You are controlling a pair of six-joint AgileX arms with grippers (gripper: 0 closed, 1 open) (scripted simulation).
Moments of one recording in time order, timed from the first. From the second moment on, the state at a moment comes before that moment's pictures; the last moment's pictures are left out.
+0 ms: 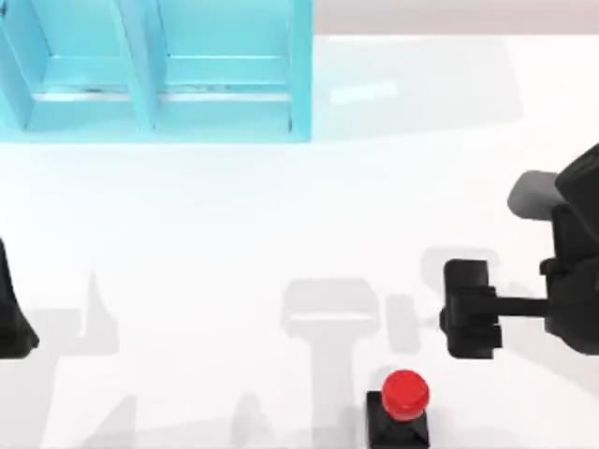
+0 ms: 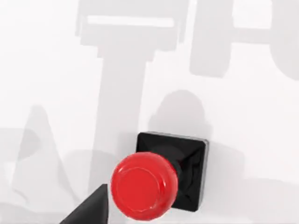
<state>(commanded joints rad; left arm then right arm) 0.00 0.00 0.00 0.00 0.00 0.00 0.75 1.12 0.91 -0.86 0.03 0.69</state>
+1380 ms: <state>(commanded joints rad) 0.00 0.00 0.00 0.00 0.00 0.00 0.90 1.71 1.40 -1.27 0.00 0.92</state>
